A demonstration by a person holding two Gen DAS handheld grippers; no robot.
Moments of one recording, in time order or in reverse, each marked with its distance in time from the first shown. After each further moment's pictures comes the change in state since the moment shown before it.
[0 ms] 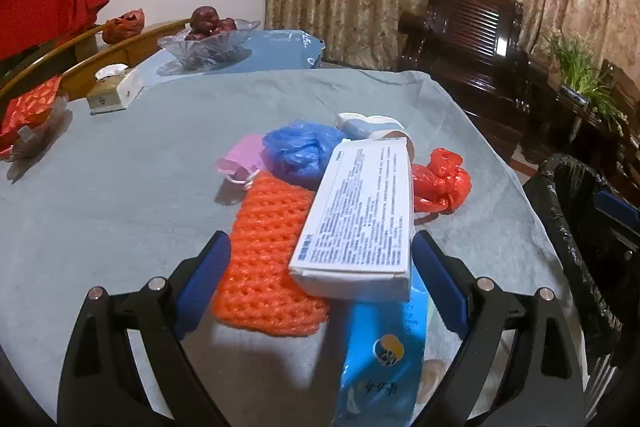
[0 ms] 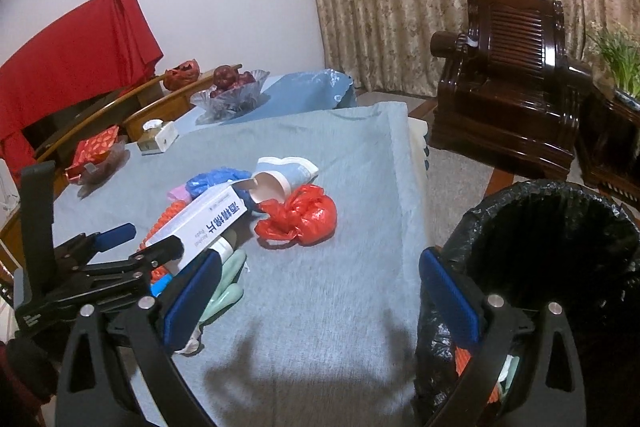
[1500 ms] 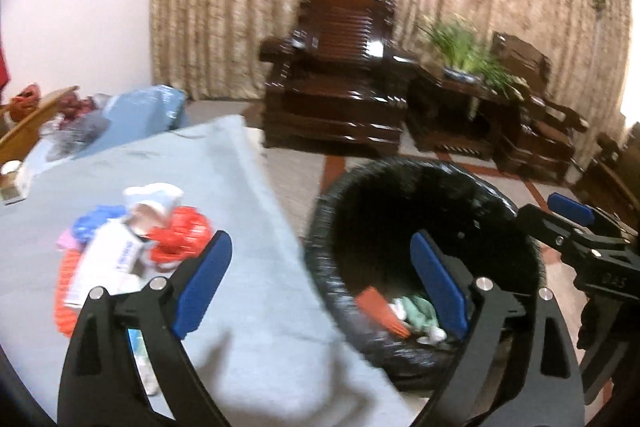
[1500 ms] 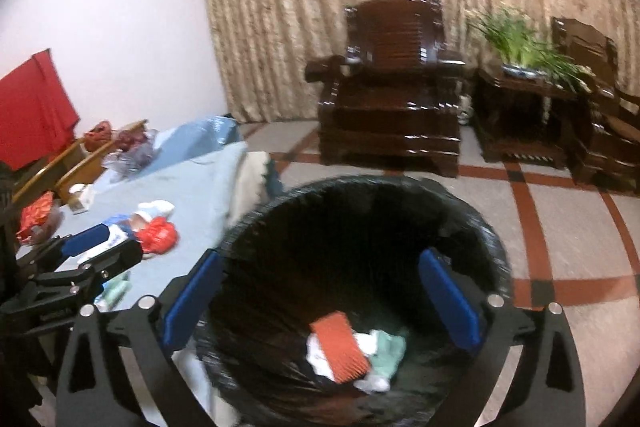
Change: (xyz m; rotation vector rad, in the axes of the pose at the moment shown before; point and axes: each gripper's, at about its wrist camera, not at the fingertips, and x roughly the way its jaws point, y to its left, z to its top) left arm -0.063 -0.189 0.007 0.216 -0.109 -0.294; right arm -0.140 -0.142 -0.018 0.179 -0.130 -0.249
